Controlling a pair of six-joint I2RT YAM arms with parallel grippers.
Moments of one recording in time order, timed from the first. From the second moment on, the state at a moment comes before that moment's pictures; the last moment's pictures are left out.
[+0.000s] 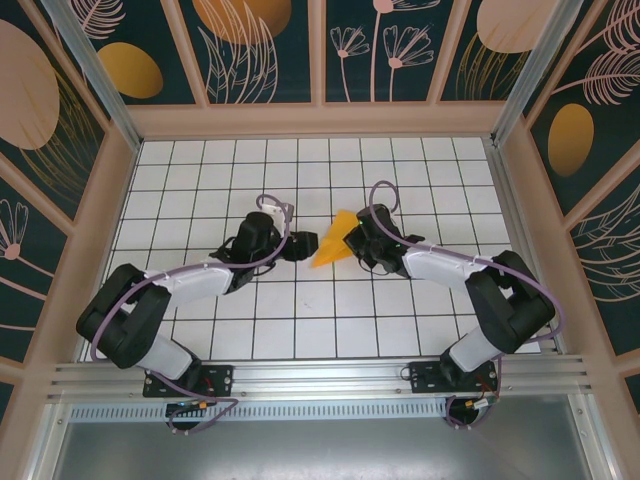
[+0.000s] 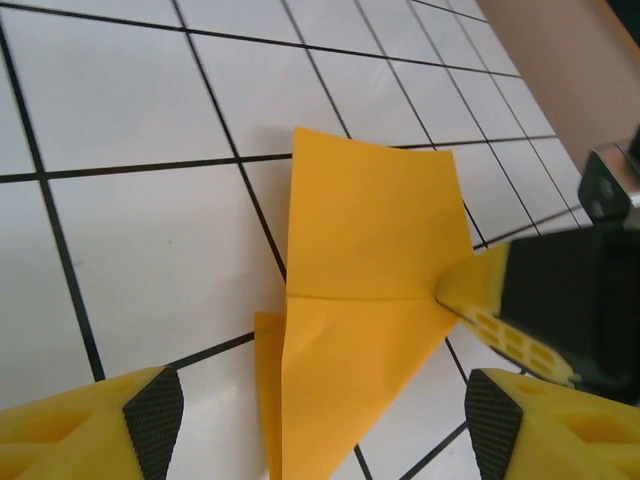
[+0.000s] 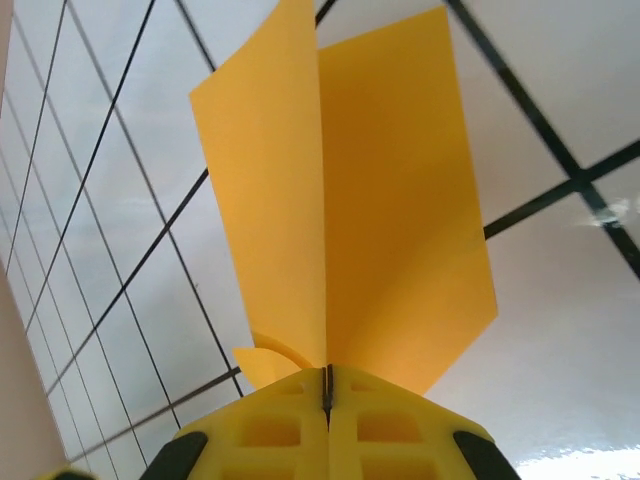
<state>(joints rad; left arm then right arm) -0.61 1.50 0.64 0.37 0.22 -0.53 0.64 1.54 0.79 -0.06 0.02 1.33</state>
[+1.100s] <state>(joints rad) -0.71 1.72 0.59 0.62 0.15 -0.12 0.64 1.71 0.96 -0.15 -0.11 1.45</state>
